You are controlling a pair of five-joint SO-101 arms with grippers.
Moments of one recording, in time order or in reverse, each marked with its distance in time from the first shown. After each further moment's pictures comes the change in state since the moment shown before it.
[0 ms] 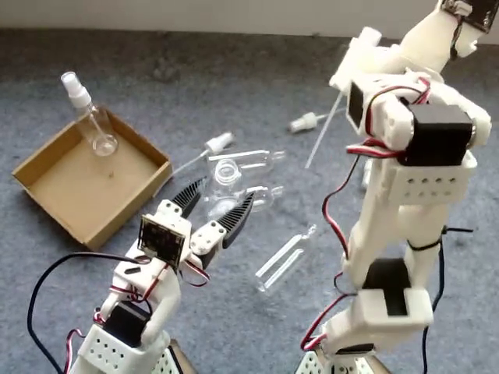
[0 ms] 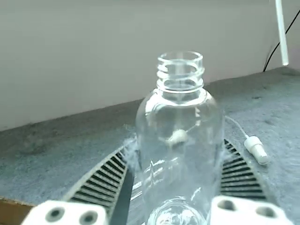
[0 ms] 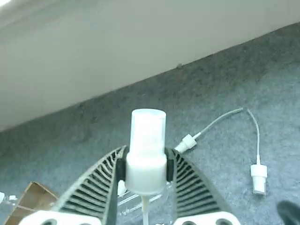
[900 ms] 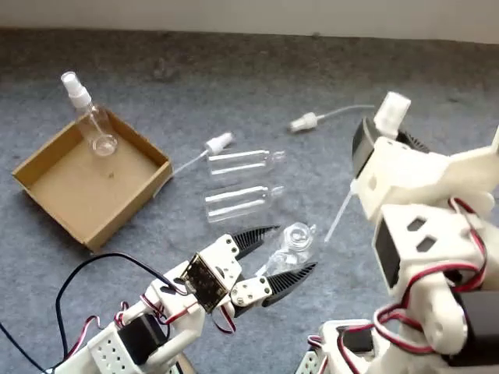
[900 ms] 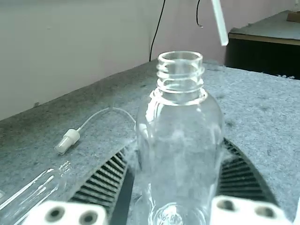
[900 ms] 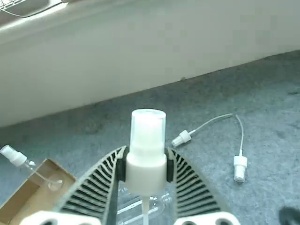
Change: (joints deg) left arm 25.8 0.0 0.0 1.4 0.0; right arm -1.8 -41.2 33.5 -1.8 5.4
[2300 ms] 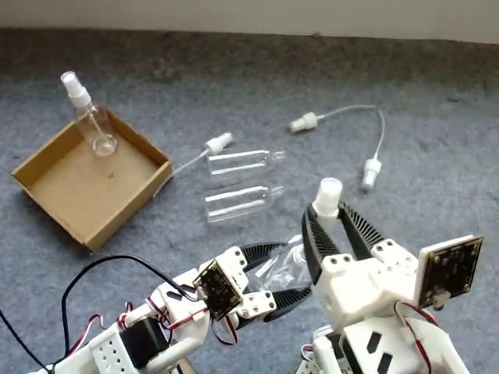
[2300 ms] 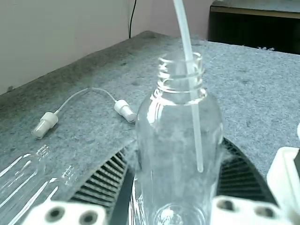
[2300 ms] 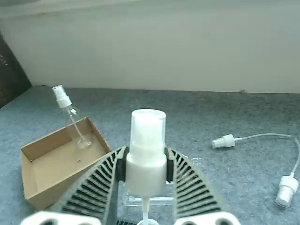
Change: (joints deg) left arm 4.7 0.0 0.0 5.7 0.0; right arm -16.4 -51.1 64.1 -22.6 7.7
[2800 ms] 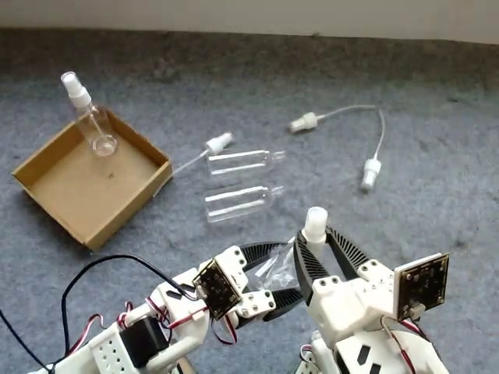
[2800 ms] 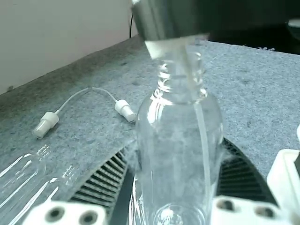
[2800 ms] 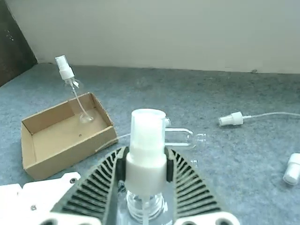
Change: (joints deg) left arm -1.3 0.0 0.0 0.0 0.0; right arm -1.3 -12.2 11.3 5.1 0.5
